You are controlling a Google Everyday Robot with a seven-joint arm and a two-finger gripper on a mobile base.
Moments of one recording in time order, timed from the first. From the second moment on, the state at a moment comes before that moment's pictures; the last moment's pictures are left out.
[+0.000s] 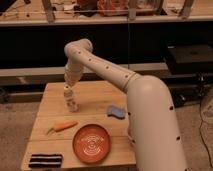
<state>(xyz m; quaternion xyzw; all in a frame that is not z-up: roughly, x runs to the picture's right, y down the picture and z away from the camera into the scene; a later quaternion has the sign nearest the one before) -0.199 -0.045 0.817 -0.15 -0.30 -0.46 0.82</state>
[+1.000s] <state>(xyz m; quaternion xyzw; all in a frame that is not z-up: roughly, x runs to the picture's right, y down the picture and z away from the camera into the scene) -0.235 -0.034 0.807 -0.15 -0.32 -0.49 0.79</state>
